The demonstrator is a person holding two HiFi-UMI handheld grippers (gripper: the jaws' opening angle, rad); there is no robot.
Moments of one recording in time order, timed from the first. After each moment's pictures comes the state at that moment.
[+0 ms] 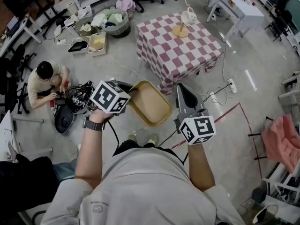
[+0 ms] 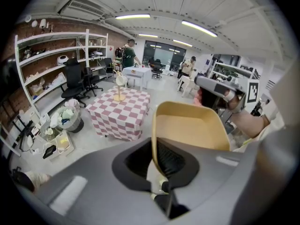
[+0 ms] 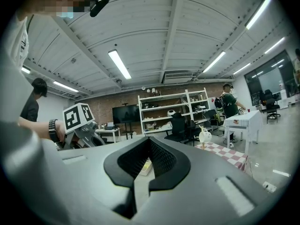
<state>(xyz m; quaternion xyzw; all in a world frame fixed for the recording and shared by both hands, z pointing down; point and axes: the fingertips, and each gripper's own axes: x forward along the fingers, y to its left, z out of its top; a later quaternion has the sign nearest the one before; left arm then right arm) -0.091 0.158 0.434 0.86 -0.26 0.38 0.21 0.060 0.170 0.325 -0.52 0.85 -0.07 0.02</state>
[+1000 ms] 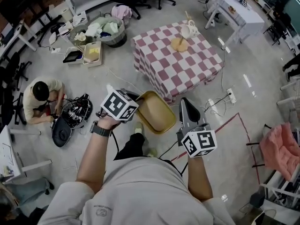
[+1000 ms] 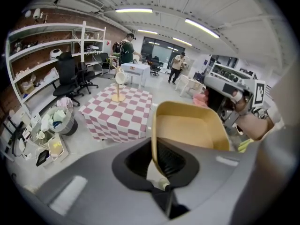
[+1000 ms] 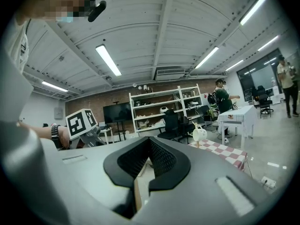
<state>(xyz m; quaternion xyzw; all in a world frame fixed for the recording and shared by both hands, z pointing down) -0.062 0.038 0.471 0.86 -0.22 0.39 0.23 0.084 0.066 0.348 -0.55 0.83 -0.10 0.02</state>
